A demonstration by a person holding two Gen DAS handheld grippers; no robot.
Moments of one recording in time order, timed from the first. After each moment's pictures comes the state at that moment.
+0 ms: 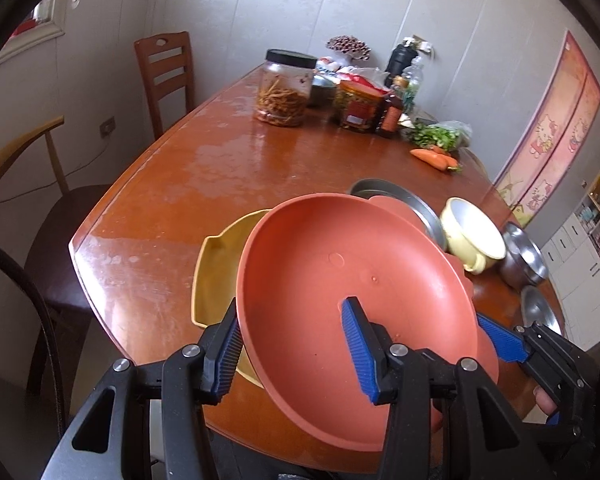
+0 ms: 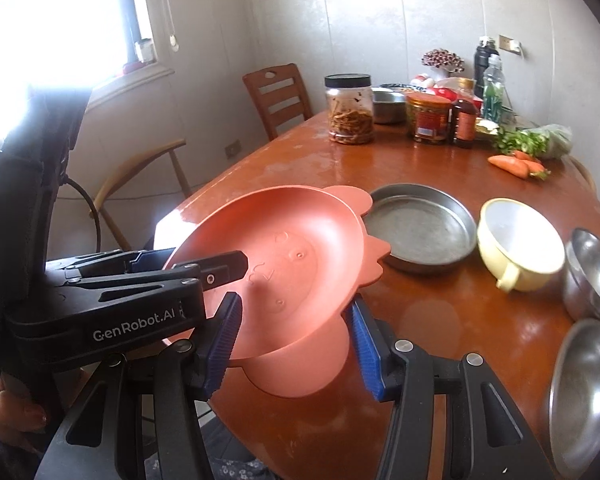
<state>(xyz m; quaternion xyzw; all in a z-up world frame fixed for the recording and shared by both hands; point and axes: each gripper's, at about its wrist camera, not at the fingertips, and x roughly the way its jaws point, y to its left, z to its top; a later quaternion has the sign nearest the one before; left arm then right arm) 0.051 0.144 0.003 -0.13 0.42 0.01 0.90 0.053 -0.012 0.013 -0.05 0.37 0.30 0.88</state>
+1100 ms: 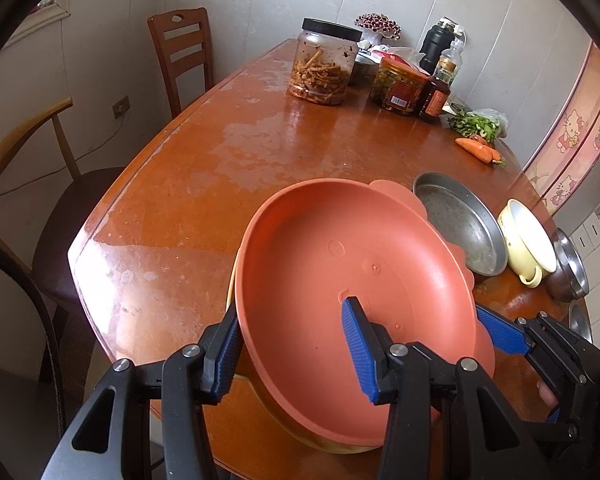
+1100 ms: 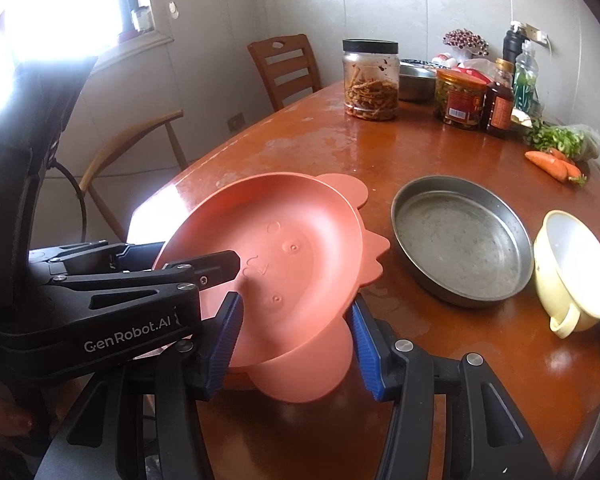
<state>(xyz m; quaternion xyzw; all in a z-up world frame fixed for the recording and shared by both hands) 0.093 0.177 -0.026 -0.13 0.46 0.03 0.88 0.106 0.034 -0.022 -0.09 0.41 0.31 0.86</state>
